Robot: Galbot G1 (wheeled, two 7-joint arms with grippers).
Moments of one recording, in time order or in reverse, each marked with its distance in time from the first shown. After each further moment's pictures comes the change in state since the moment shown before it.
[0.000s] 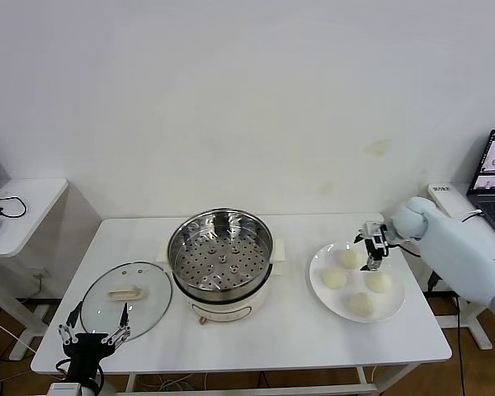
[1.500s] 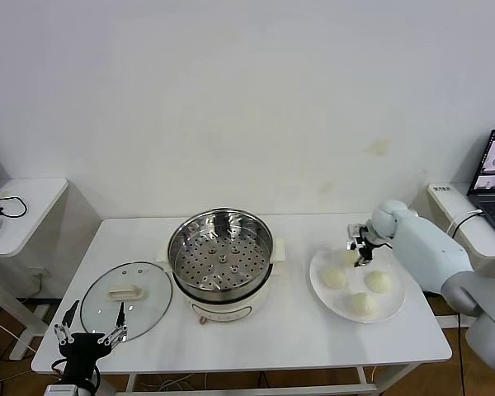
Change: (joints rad) left arm 0.007 0.006 -0.009 0.000 0.009 -0.020 -0.002; right arm 0.016 0.164 0.026 -0.244 -0.141 0.030 0.002
